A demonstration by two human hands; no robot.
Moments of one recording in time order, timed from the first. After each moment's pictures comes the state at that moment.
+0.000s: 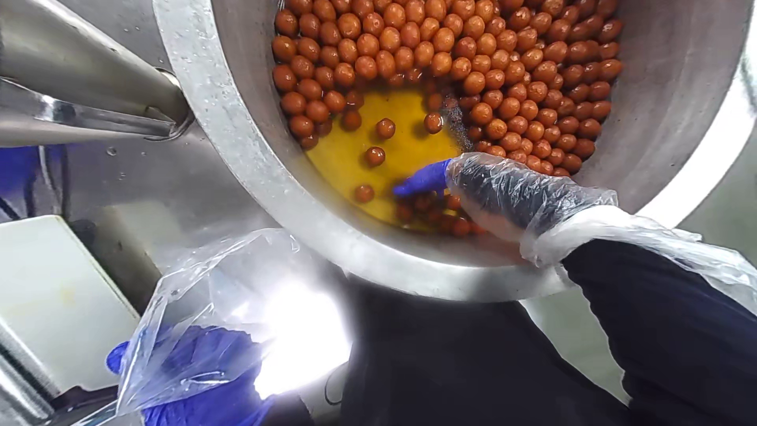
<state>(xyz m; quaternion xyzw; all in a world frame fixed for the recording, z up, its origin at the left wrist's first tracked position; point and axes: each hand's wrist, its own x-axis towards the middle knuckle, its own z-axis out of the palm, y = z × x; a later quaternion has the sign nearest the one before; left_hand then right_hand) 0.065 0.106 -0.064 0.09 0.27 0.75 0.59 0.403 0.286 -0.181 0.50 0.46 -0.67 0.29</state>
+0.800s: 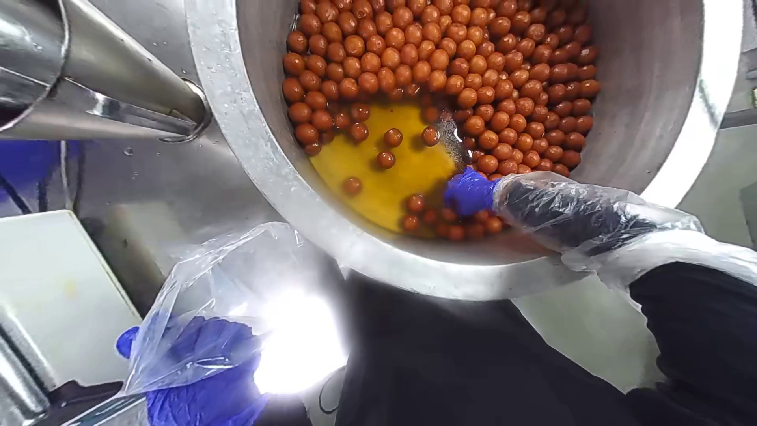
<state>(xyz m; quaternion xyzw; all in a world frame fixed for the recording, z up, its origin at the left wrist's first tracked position) 0.073 0.107 -0.058 0.02 0.28 0.79 0.55 0.485 0.246 -0.198 0.36 0.77 -0.31 0.43</state>
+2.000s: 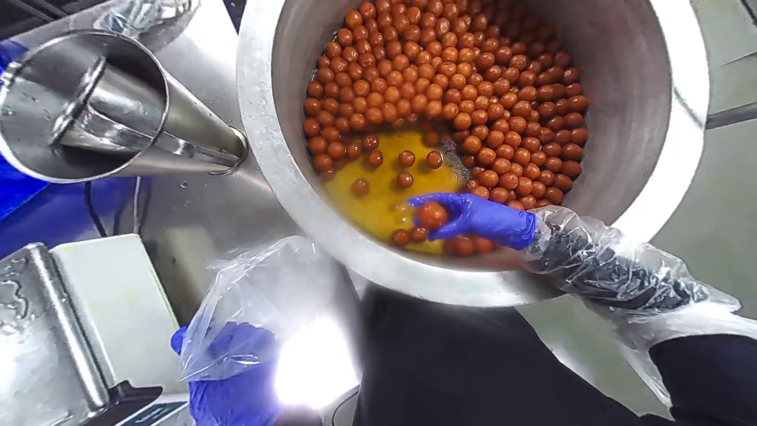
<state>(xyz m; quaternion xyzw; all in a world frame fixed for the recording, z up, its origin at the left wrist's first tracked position) 0.067 0.094 -0.061 -0.01 0.32 0.78 0.54 0.452 0.215 -0.079 0.40 0.43 -0.79 -0.18</state>
